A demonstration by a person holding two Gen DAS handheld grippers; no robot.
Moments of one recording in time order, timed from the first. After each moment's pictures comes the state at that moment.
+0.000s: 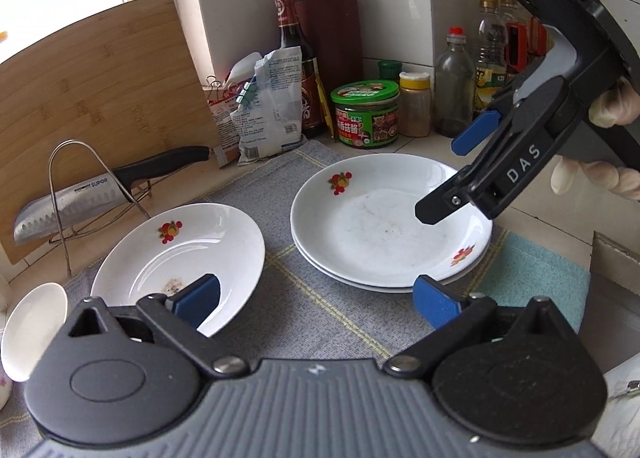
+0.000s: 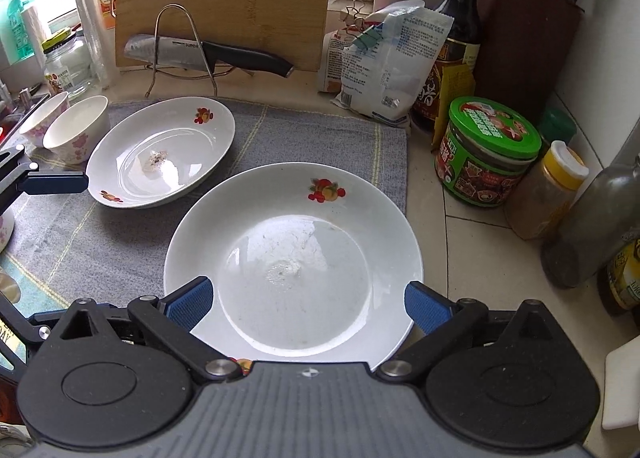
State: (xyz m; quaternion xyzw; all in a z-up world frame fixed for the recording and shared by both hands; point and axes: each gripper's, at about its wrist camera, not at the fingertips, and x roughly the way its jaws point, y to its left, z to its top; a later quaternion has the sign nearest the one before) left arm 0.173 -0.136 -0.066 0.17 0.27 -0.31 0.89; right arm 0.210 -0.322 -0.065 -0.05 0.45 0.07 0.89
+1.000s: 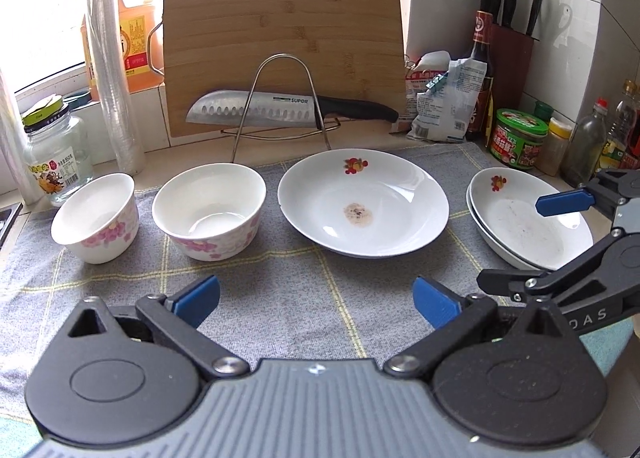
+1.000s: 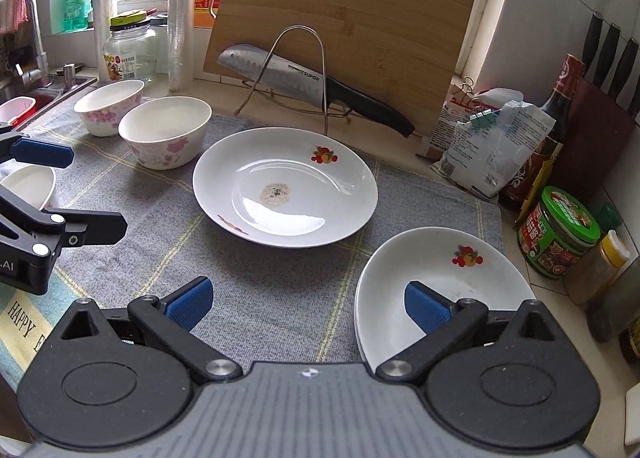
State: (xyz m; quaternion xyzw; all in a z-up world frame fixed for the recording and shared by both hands) left arm 0.178 -0.004 -0.060 0.05 0.33 -0.14 0.93; right arm 0.191 -0.177 -0.068 -0.12 0.38 0.09 0.91
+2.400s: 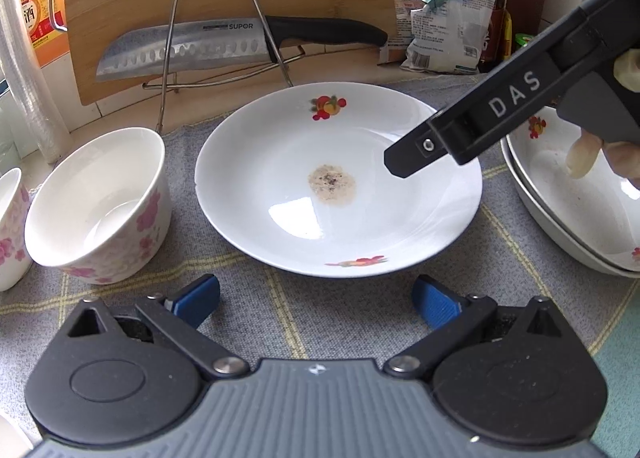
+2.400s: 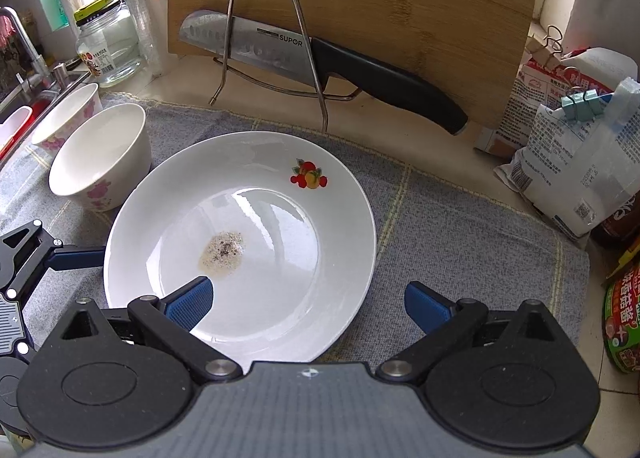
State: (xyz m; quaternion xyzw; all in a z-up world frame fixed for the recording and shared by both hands) left arm 0.262 -0.067 -0.122 0.09 0.40 -0.16 0.90; right arm 0.359 -0.210 -0.106 -0.07 0.48 0.19 0.85
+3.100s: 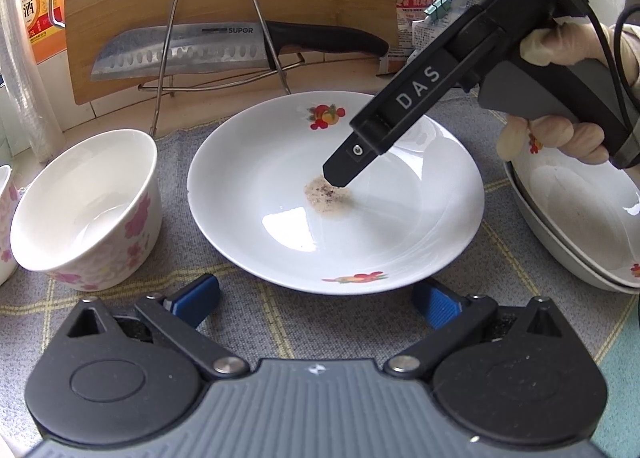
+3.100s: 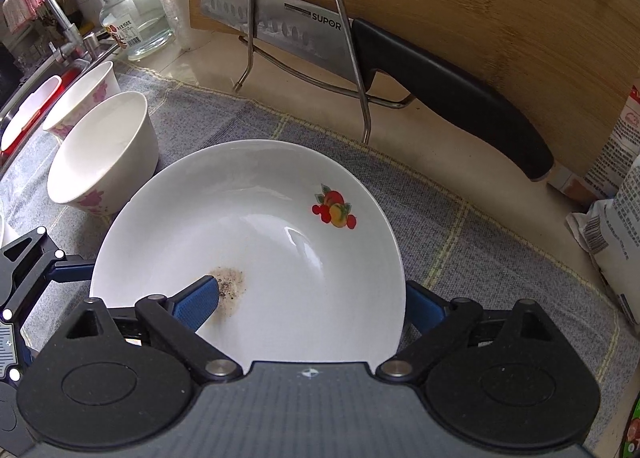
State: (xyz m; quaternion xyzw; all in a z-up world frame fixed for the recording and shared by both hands) left arm 0.266 -0.068 -0.126 0.07 0.38 -0.17 0.91; right arm 0.415 -0.195 -0.127 -0.09 0.52 0.28 0.80
